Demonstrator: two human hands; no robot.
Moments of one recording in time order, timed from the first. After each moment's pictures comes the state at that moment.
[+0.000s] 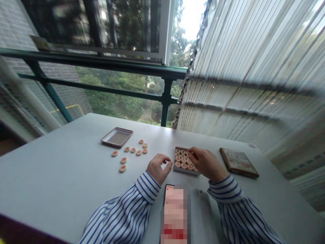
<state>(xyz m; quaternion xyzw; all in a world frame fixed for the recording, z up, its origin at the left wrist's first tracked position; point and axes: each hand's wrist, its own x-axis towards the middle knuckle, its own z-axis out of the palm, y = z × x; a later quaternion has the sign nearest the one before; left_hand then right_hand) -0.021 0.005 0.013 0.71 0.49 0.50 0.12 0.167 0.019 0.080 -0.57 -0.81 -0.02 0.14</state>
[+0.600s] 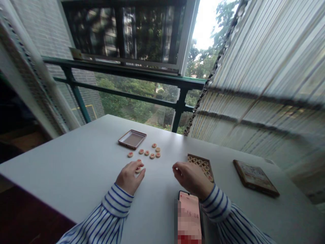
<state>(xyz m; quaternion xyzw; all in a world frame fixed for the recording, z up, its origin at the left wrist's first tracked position) -0.153 -0.030 -0.007 0.68 0.58 0.44 -0.05 0.079 -0.002 0.075 -0.44 -0.89 0.00 0.10</state>
